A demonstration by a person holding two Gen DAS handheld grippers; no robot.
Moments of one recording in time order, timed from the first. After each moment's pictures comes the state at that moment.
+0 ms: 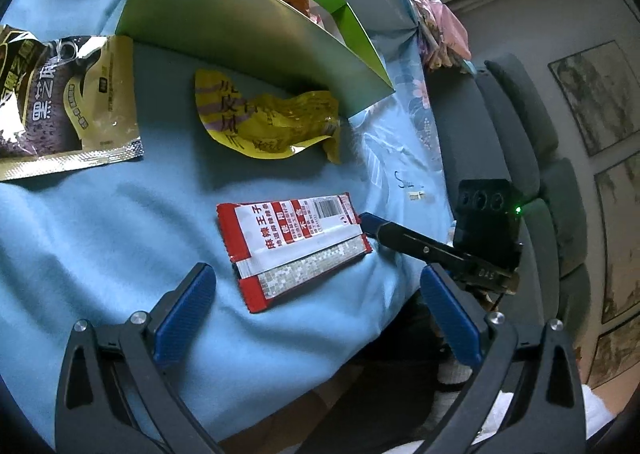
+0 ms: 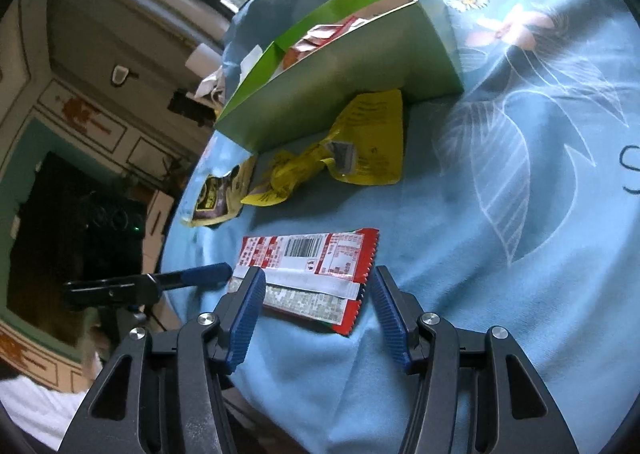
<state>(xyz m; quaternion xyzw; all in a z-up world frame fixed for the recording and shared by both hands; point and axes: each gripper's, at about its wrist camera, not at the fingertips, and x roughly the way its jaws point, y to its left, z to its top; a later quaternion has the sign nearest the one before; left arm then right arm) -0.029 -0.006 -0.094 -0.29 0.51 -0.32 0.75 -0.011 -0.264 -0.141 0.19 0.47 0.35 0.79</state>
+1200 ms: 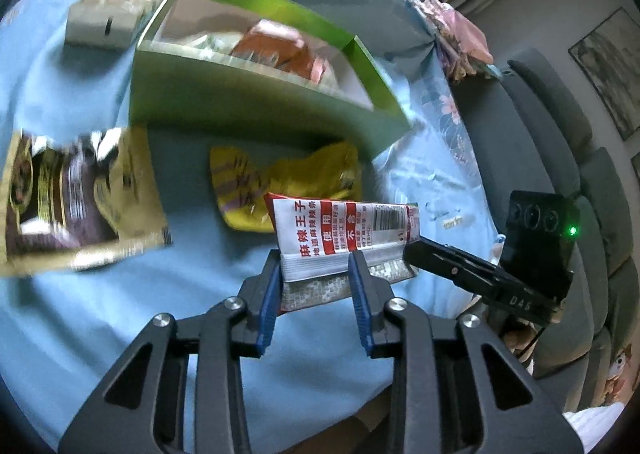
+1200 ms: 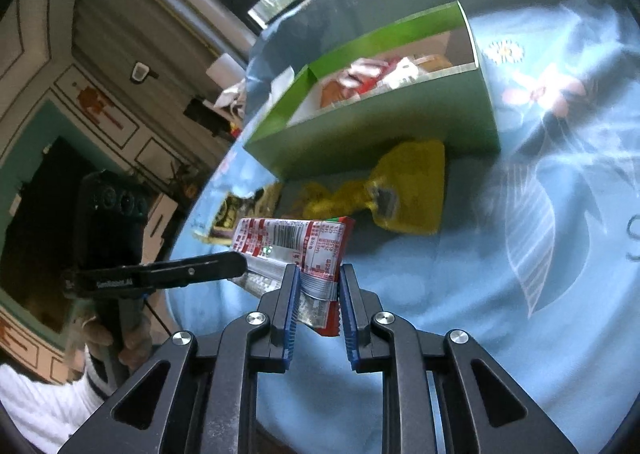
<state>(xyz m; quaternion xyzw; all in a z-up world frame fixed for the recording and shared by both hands) -0.011 -0.010 -0.060 -0.21 0.47 -0.26 0.82 -0.011 -0.246 -0.108 0.17 0.40 0.37 0.82</state>
